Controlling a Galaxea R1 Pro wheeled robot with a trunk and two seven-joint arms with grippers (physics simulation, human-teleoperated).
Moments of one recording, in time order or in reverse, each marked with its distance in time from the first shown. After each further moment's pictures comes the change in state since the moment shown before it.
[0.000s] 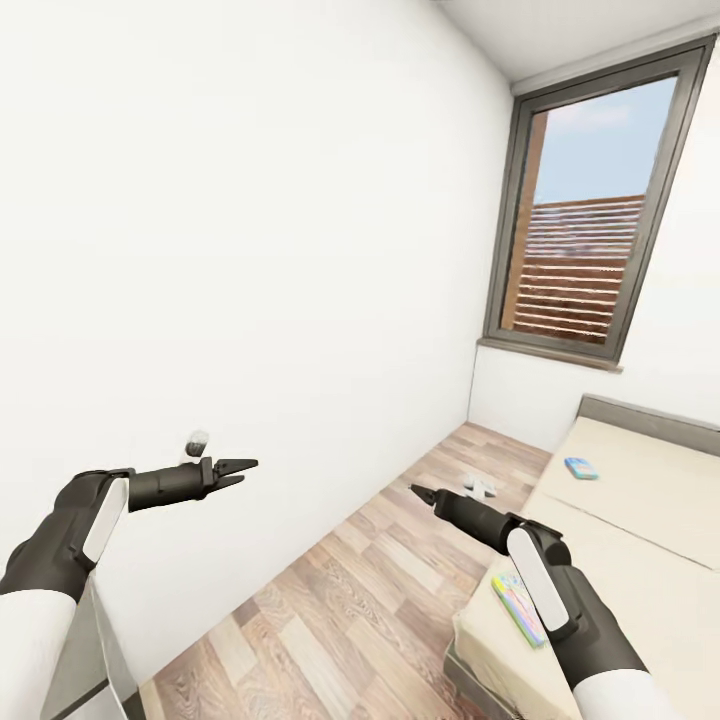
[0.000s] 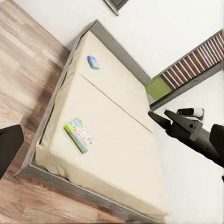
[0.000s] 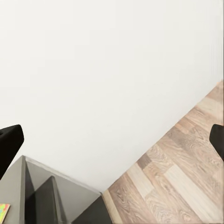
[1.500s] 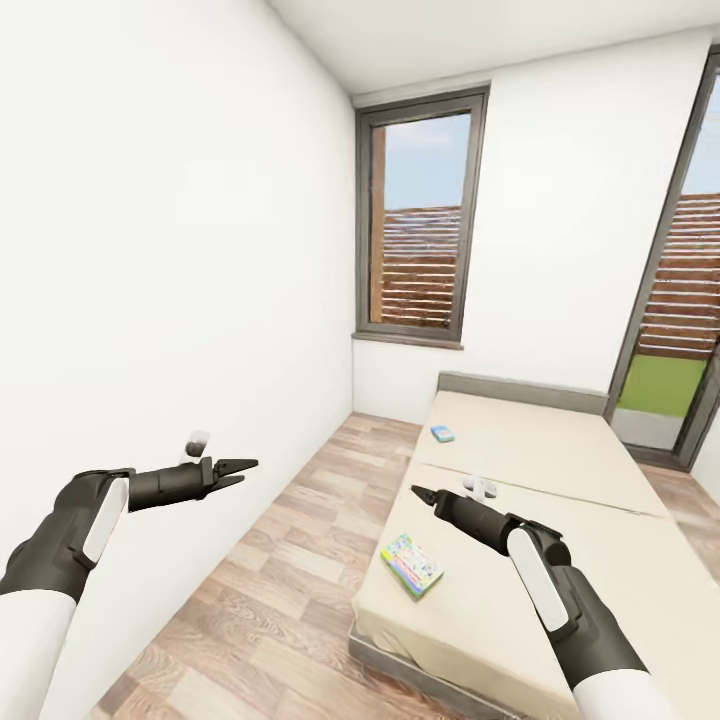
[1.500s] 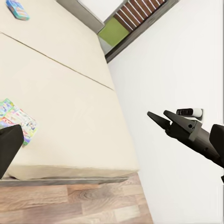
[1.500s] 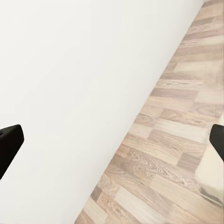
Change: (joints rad) left arm 0.000 0.000 0.000 0.000 0.000 0.000 -0.001; right arm 0.000 0.000 0.000 0.003 0.001 -0.001 -0.002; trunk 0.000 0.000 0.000
